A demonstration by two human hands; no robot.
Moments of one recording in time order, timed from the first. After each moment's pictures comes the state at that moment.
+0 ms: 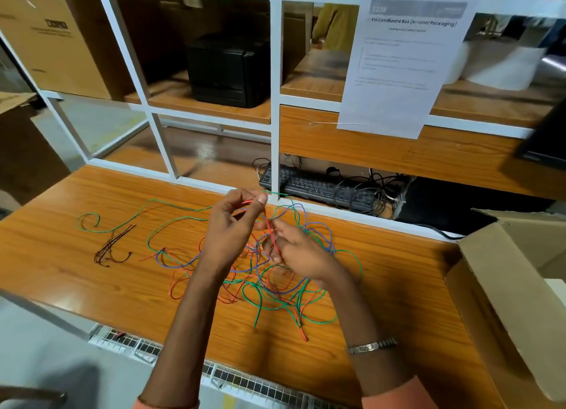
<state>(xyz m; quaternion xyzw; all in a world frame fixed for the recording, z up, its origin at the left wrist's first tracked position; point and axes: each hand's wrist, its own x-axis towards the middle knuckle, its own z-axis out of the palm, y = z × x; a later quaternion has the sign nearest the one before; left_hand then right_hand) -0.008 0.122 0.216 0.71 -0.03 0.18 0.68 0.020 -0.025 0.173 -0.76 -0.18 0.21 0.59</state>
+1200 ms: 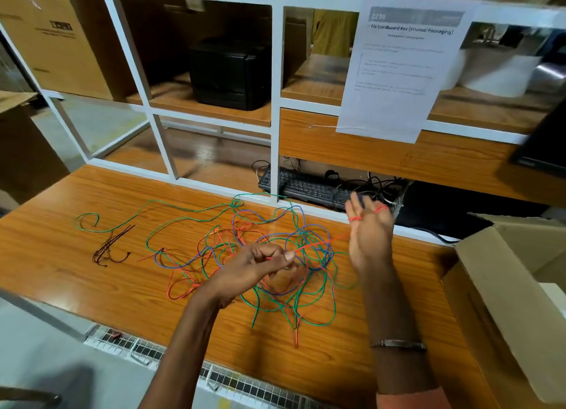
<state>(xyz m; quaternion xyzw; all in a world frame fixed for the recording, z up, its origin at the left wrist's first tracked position) -0.034 0.116 0.172 0.73 -0.12 -0.16 0.65 0.047 -0.099 0.199 -0.35 0.11 -0.12 0.92</state>
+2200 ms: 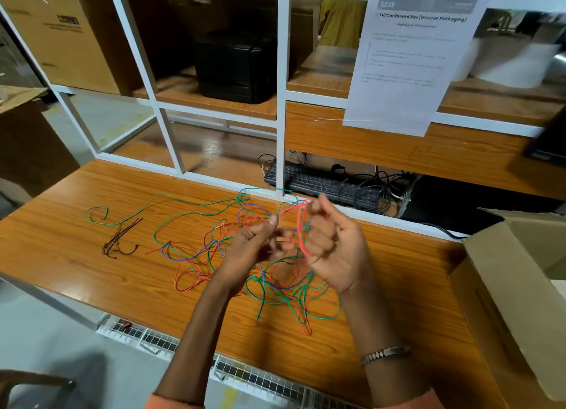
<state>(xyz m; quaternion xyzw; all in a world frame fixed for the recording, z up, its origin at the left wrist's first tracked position) -0.017 0.112 0.158 0.65 0.02 -0.04 0.76 0.006 -0.064 0.202 -0.16 -0.11 0.38 0.90</state>
